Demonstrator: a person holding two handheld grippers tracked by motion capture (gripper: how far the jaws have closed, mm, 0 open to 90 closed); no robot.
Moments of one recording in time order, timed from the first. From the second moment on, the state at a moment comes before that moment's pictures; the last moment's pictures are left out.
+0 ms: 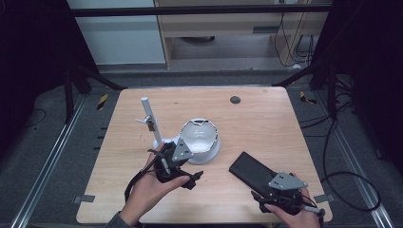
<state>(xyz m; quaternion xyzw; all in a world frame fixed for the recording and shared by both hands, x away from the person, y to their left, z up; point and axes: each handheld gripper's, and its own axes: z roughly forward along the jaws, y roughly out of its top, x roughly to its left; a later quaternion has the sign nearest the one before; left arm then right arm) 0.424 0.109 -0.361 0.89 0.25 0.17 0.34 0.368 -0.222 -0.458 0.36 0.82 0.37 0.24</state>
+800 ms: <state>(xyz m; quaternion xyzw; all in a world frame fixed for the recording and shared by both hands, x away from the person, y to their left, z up) 0.437 0.001 -0.435 0.88 0.23 0.14 0.38 0.336 -0.308 -0.474 0.43 0.81 0.32 0.25</state>
